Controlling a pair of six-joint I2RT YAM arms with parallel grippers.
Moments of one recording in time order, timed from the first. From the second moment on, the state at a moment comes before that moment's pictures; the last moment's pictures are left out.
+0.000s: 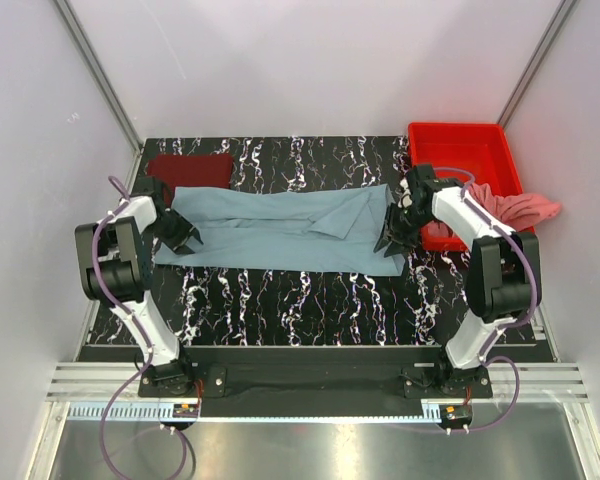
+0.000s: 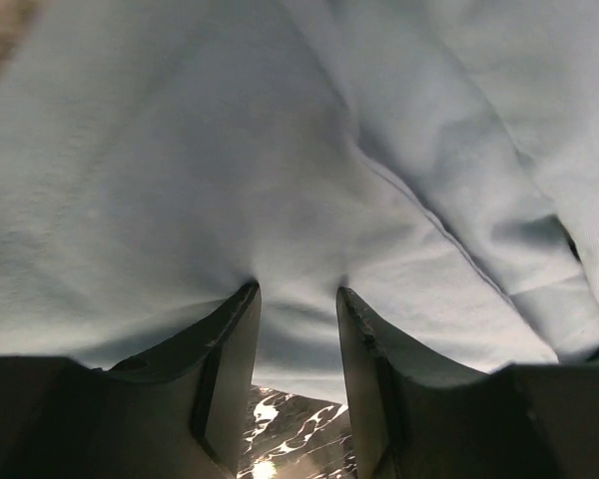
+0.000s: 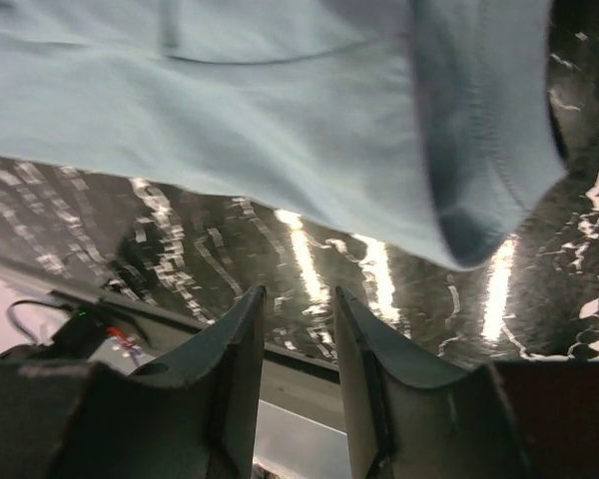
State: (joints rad) left arm 0.20 1.87 1.22 -0.66 0.20 -0.67; right arm 0.16 1.74 1.33 -0.90 -0.39 0.43
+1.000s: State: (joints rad) left arm 0.20 1.42 0.86 -0.81 0.02 -0.67; right arm 0.17 1.62 1.21 -0.82 -0.37 0.48
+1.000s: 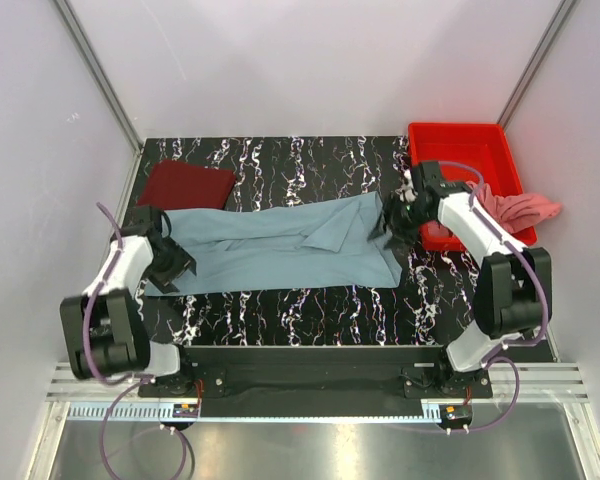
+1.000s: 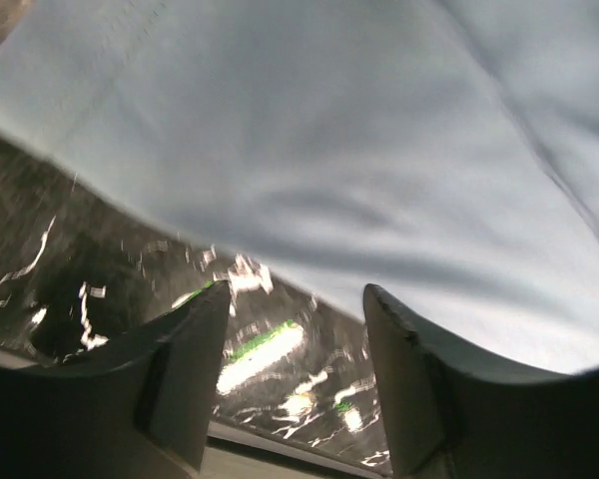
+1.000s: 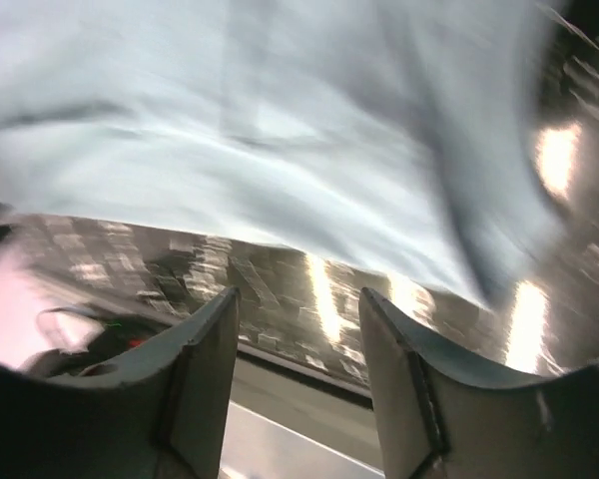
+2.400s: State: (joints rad) left arm 0.14 1.14 0.90 -0.85 0.01 -0.52; right arm 0.30 2.29 1.72 -0.18 -0.67 1.01
